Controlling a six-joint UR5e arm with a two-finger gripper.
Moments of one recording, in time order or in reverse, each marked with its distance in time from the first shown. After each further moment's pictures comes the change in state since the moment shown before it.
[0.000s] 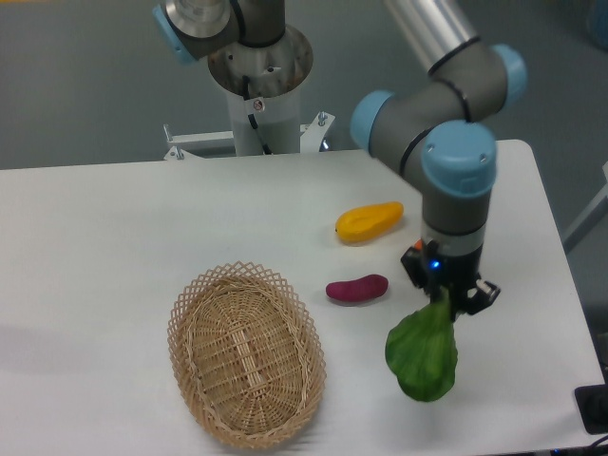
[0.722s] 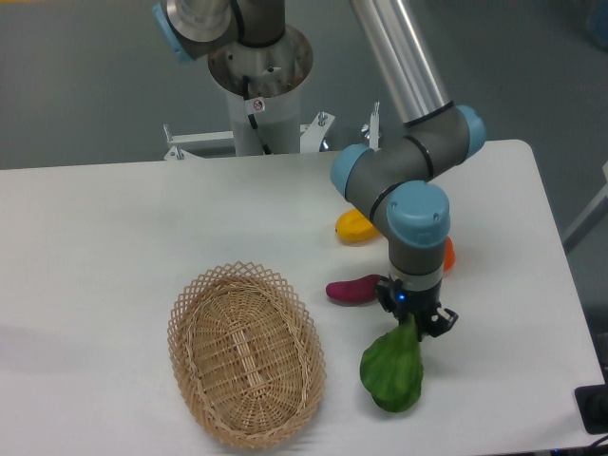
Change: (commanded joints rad) arm -0.066 -0.098 -0.232 0.477 0.012 -0.109
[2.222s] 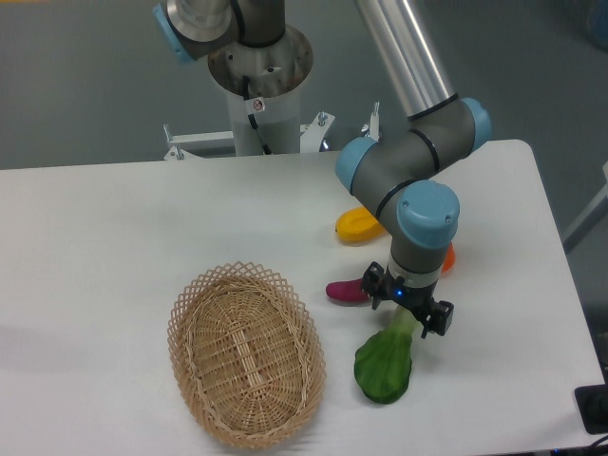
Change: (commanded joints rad) arm 0.003 -0.061 -0.073 -0.068 -0.041 -0.025
